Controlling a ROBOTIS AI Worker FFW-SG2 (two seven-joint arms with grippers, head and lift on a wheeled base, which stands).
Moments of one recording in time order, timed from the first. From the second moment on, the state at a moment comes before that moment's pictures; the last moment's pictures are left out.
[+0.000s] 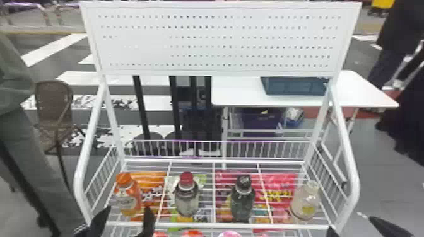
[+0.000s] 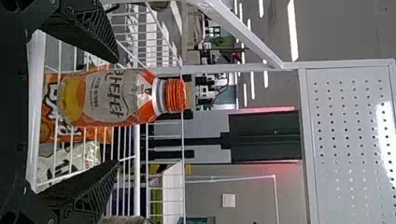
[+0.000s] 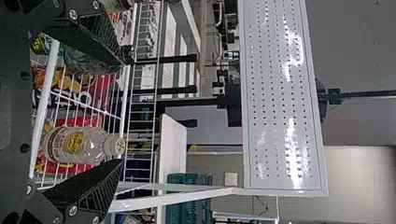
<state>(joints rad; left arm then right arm) 0.28 0.13 -0.13 -1.51 0.03 -0.36 0.25 0.86 -0.11 -0.16 -2.43 -0.19 0.08 0.27</state>
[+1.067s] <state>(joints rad) 0.07 0.14 -0.12 -1.27 0.05 -0.35 0.23 0.89 -0.11 -0.17 -2.46 -0.18 0.08 0.28</state>
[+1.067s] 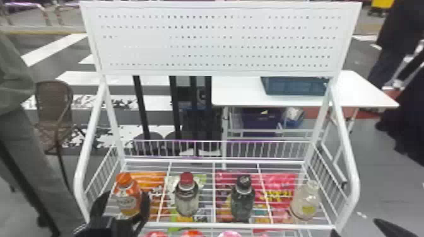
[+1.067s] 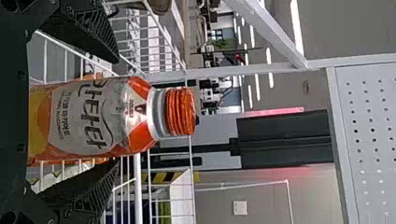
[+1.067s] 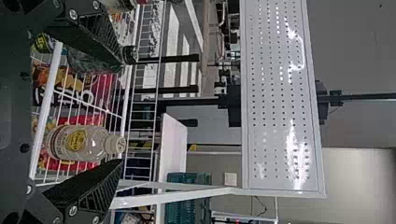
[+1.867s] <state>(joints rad) 0.11 0.15 -0.11 -1.35 0.09 -0.34 0.21 0.89 -0.10 -0.16 -2.45 -0.18 0.08 0.28</state>
